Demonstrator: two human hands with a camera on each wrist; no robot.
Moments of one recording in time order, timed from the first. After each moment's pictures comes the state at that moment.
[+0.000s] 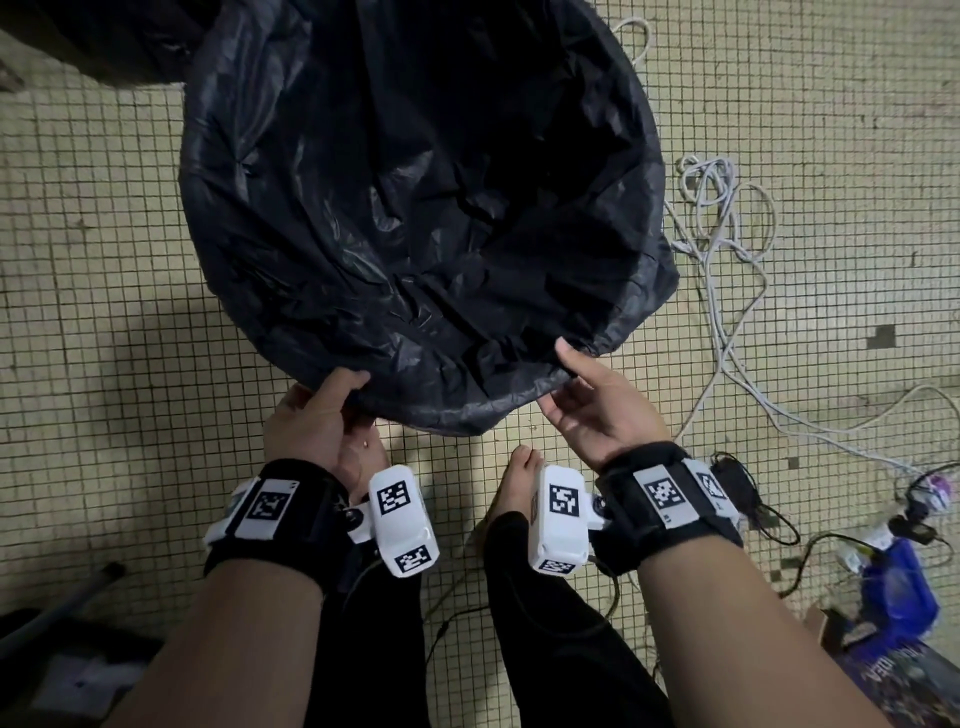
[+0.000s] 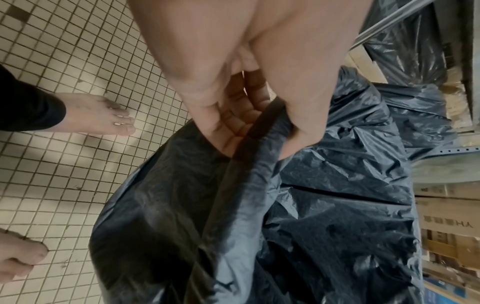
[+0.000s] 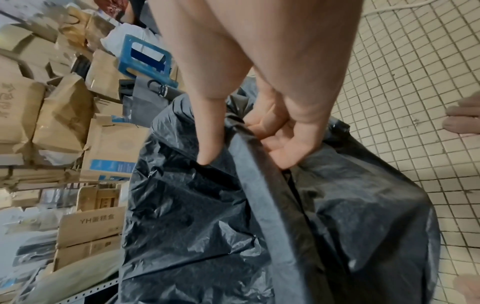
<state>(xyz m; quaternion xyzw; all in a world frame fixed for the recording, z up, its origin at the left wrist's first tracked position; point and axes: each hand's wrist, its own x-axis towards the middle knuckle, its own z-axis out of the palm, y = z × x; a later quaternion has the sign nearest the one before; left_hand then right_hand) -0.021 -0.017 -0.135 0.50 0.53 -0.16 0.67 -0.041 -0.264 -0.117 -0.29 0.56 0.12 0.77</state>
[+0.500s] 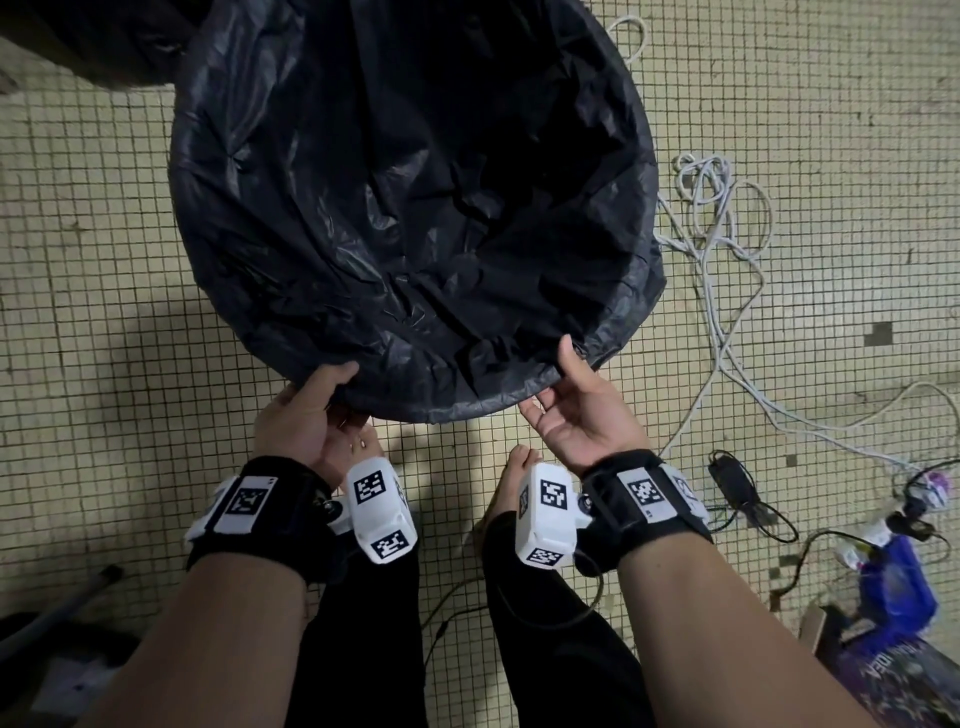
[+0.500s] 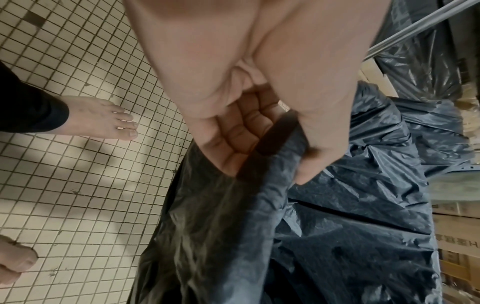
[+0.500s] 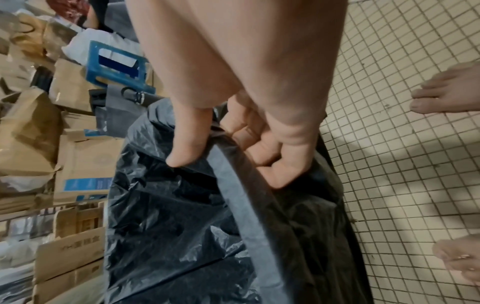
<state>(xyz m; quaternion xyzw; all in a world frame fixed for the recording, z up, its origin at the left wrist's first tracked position) -0.015 -0.002 -0.149 0.42 0.51 -0.20 0.72 -0.044 -0.253 -0.113 -0.22 0.53 0.11 0.81</state>
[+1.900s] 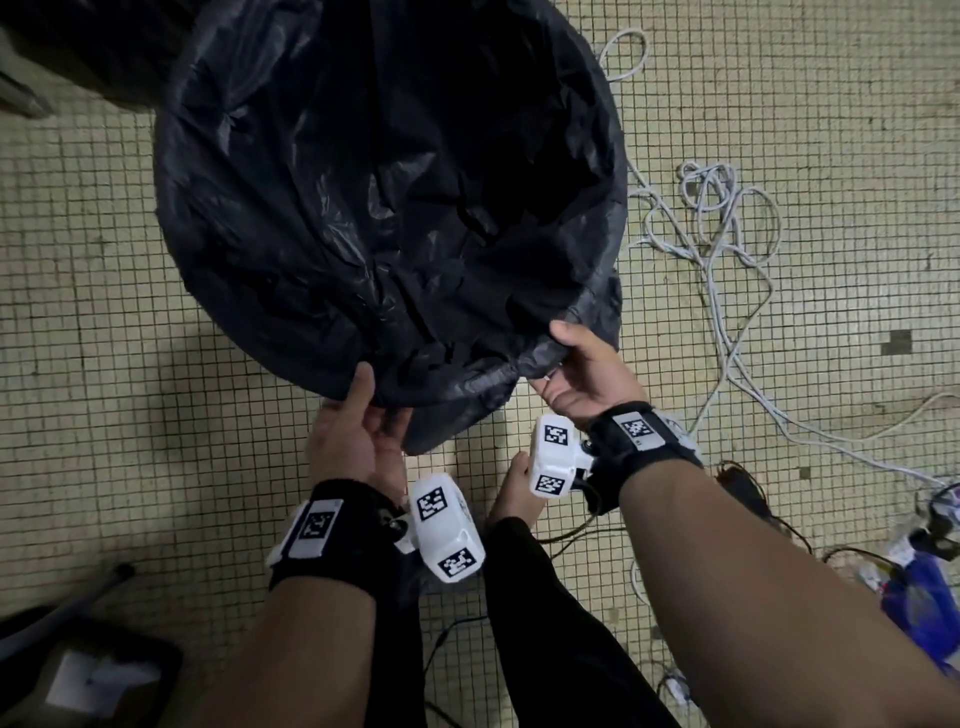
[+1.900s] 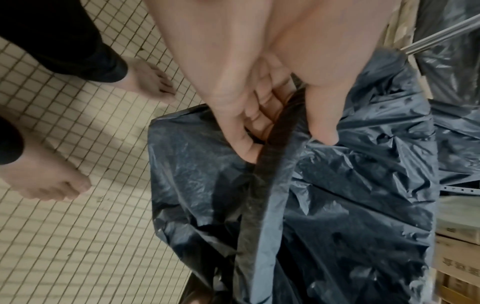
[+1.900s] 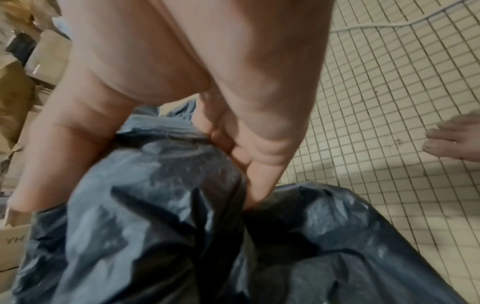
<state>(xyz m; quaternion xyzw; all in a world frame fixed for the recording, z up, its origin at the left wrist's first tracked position) -0.039 -0.071 -0.115 0.38 0.53 -0.10 0.75 -0.018 -0.288 -0.136 -0.28 0.46 0.16 0.83</state>
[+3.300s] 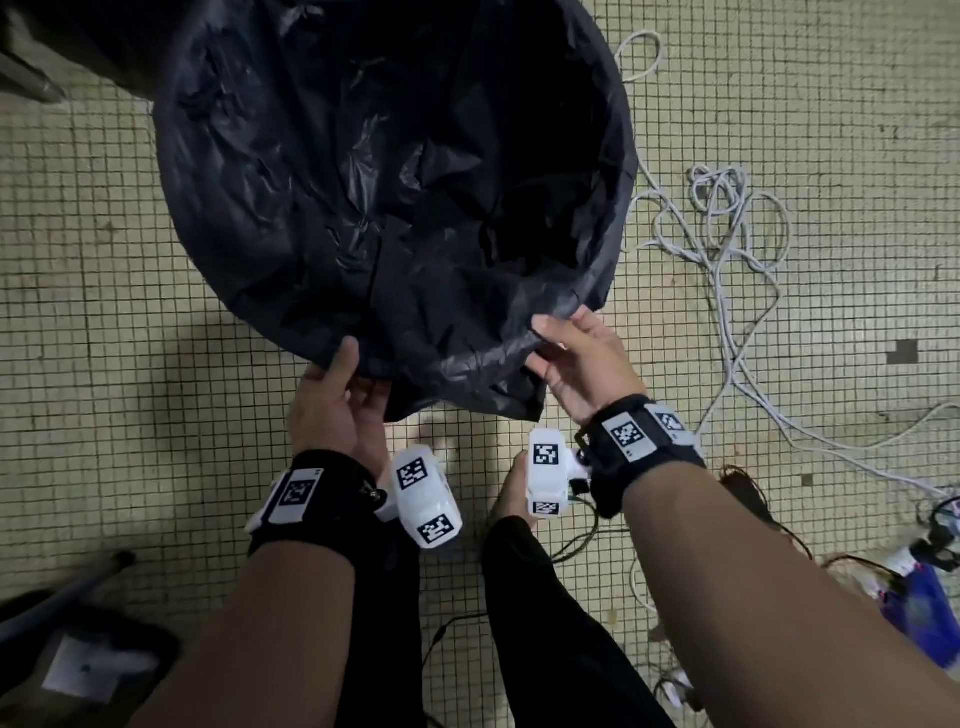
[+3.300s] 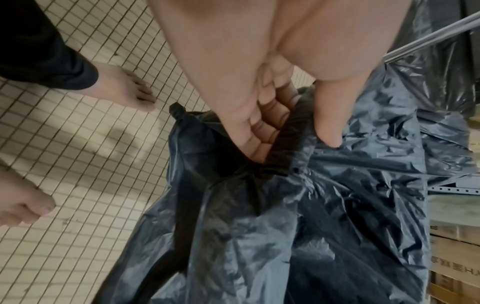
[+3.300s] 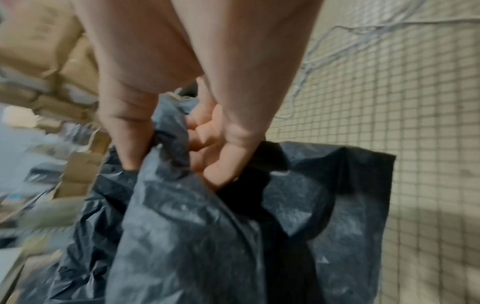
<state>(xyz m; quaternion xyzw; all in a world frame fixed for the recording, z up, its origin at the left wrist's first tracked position) -0.025 -0.046 -0.133 0.37 0.49 -0.11 0.78 -0.014 -0.277 -0.131 -0.41 0.39 0.16 0.81</state>
